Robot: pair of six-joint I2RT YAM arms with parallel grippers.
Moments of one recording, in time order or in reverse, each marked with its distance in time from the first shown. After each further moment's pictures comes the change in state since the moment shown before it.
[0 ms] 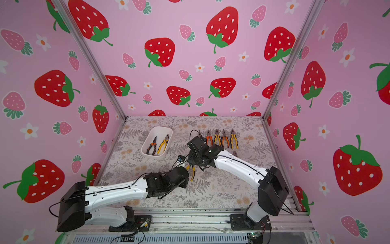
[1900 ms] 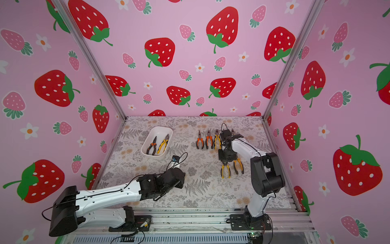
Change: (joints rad) left arm -0.001 -0.093 -0.054 -0.023 -0.017 -0.042; right arm -0.563 0.199 -0.047 -0.203 -0.040 -0.728
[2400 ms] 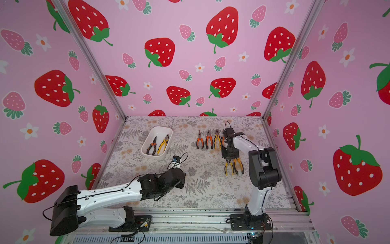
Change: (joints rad) left arm 0.000 0.010 0.000 0.007 0.003 0.001; right arm -0.064 0.096 0.053 0.039 0.027 -0.049
